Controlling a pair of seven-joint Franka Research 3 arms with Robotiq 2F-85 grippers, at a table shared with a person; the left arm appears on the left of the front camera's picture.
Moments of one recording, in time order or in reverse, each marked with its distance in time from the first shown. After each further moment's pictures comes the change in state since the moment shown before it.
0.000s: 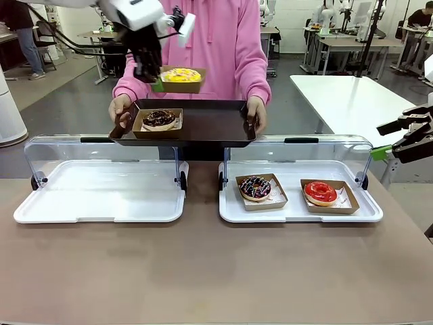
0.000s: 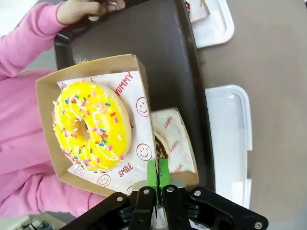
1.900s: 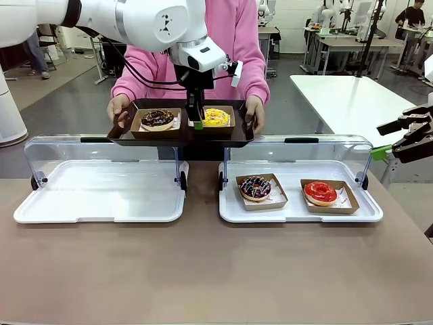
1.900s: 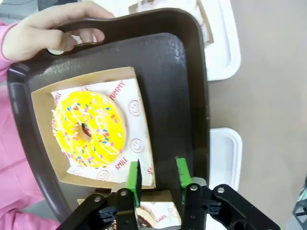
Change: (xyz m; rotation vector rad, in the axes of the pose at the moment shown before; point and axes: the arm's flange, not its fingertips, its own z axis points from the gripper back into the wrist) left arm 0.075 0.009 -0.093 -0.160 0.038 0.083; right arm 0.000 0.000 0.000 0.000 0.000 0.000
